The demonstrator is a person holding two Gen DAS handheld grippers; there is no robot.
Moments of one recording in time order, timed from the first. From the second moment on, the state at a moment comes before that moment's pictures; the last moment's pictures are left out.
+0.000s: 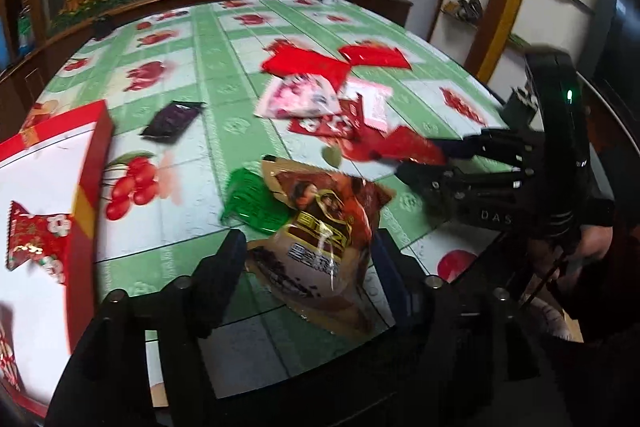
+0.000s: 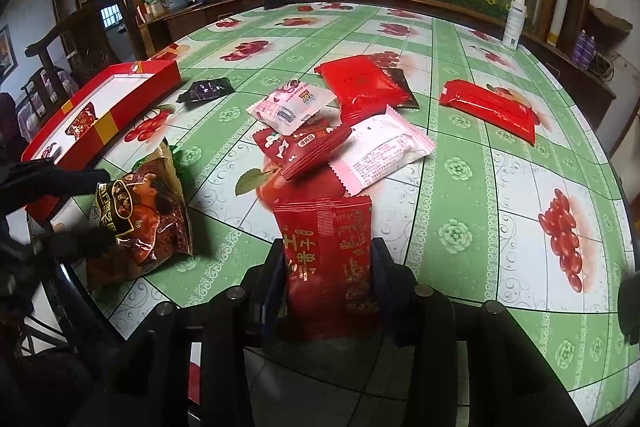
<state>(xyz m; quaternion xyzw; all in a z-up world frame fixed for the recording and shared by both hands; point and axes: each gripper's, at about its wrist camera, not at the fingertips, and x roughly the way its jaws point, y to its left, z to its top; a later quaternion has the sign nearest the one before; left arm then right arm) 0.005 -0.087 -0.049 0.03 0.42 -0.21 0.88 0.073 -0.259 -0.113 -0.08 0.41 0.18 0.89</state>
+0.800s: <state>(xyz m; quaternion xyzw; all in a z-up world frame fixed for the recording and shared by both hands) -0.002 -0.118 -0.051 0.06 0.42 -0.26 0.87 0.068 -0.257 -0.113 -0.08 0.40 0.19 0.89</state>
